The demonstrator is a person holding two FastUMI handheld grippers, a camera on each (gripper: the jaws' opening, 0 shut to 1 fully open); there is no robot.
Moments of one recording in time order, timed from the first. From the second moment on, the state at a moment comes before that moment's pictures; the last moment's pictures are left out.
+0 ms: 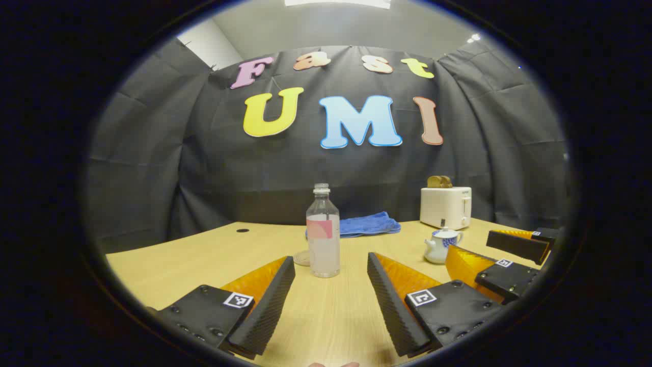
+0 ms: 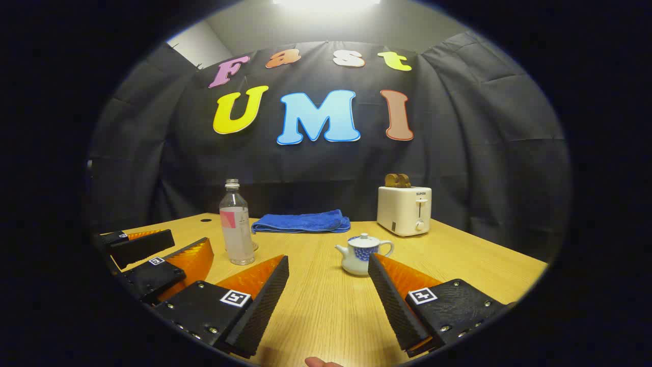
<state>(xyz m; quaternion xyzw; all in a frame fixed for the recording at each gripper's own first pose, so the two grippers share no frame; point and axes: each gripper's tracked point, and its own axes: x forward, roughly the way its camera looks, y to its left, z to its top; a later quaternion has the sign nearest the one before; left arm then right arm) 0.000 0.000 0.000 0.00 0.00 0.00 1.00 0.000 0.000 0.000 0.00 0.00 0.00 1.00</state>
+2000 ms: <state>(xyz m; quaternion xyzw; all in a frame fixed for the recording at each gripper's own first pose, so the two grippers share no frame) 0.082 0.033 0.029 -0.01 0.00 -0.01 1.00 0.128 -0.076 0.015 0.02 0.06 -0.07 1.00</state>
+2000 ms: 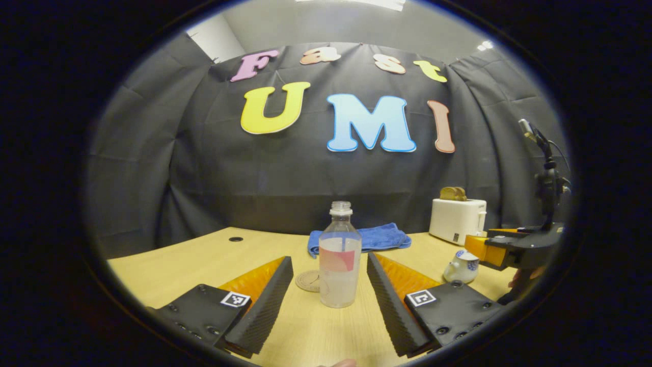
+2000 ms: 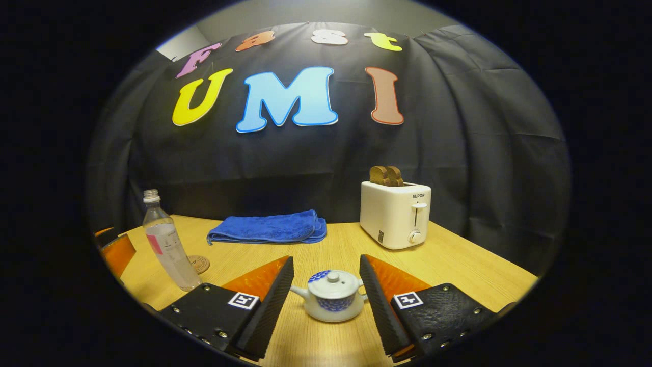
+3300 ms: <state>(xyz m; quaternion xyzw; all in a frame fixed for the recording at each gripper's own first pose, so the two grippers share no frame) 0.112 0.022 0.011 -0.05 0.03 -0.04 1.00 0.127 -0.060 0.034 -0.04 0.02 -0.05 1.00</state>
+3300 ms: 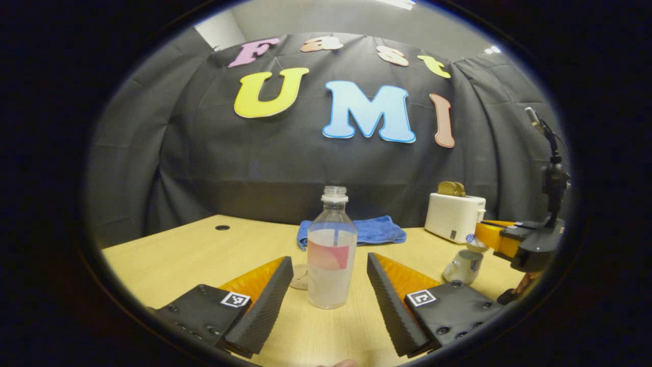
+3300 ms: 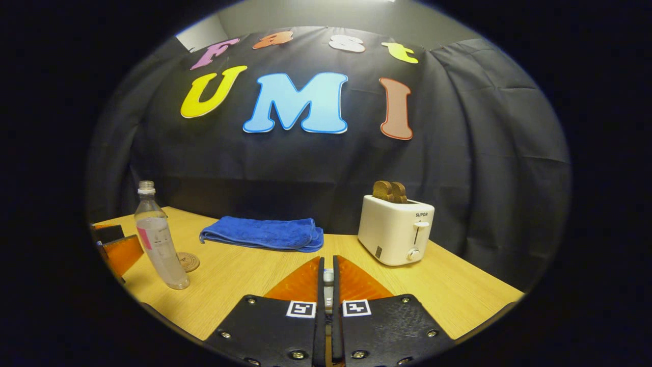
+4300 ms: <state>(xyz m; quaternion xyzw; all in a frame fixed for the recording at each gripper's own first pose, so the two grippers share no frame) 0.196 0.017 -0.004 -0.01 0.02 -0.02 1.00 0.073 -0.014 0.020 -0.07 0.01 0.01 1.00</state>
